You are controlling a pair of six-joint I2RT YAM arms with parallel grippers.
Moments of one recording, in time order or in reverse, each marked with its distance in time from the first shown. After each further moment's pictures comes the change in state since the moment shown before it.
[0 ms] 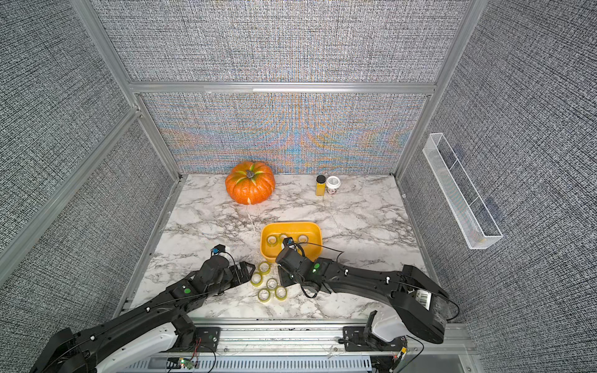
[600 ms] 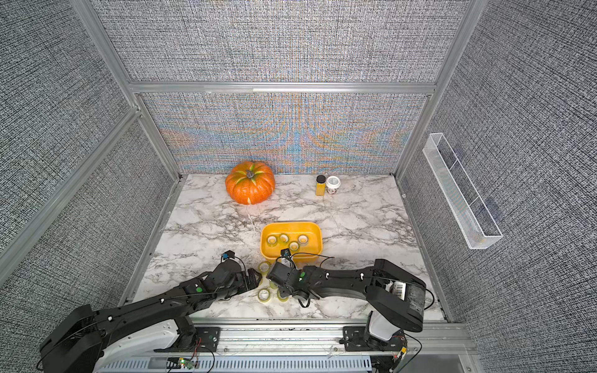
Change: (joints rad) left arm -0.126 0.178 0.029 0.023 -0.009 -0.093; right arm 0.062 0.093 -0.027 -0.076 0.142 0.084
